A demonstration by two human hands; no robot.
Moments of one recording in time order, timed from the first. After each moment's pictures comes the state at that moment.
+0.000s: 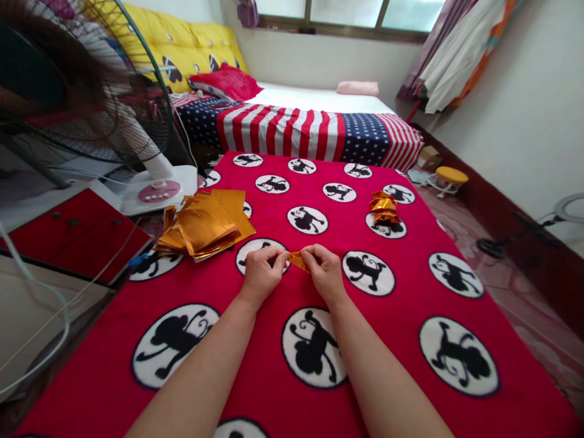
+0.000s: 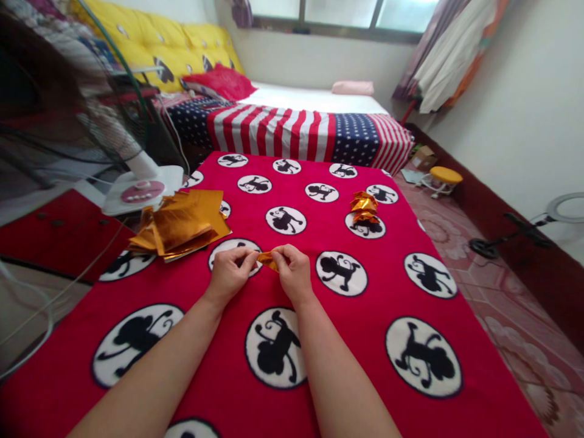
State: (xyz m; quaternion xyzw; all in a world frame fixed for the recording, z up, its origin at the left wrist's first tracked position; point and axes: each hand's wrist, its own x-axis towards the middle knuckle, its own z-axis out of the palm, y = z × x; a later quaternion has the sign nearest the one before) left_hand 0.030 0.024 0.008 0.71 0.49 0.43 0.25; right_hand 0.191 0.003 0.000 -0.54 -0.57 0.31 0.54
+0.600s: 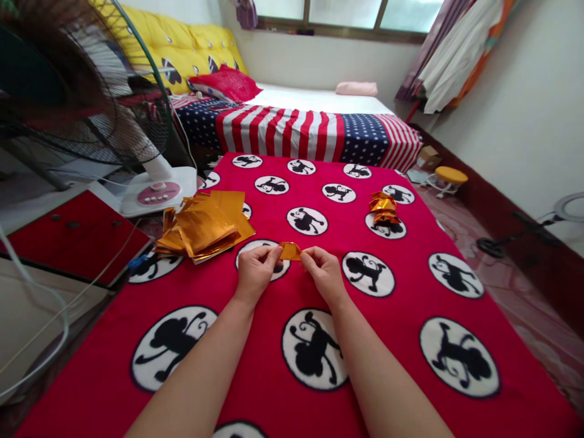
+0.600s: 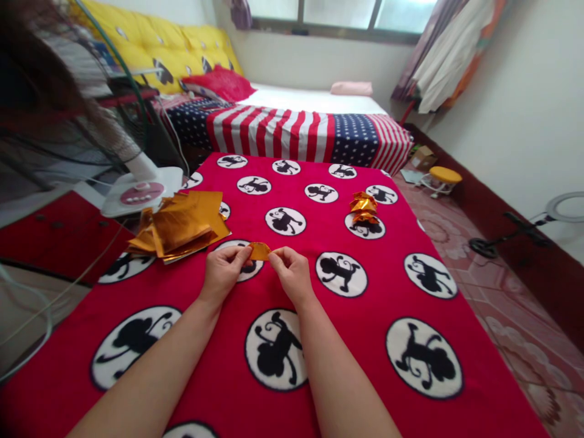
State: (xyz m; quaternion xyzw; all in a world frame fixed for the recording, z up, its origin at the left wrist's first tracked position) left_hand 0.026 0.031 0.004 0.59 0.51 0.50 0.37; right_hand 0.191 0.002 0.004 -0.51 -0.53 0.41 0.54
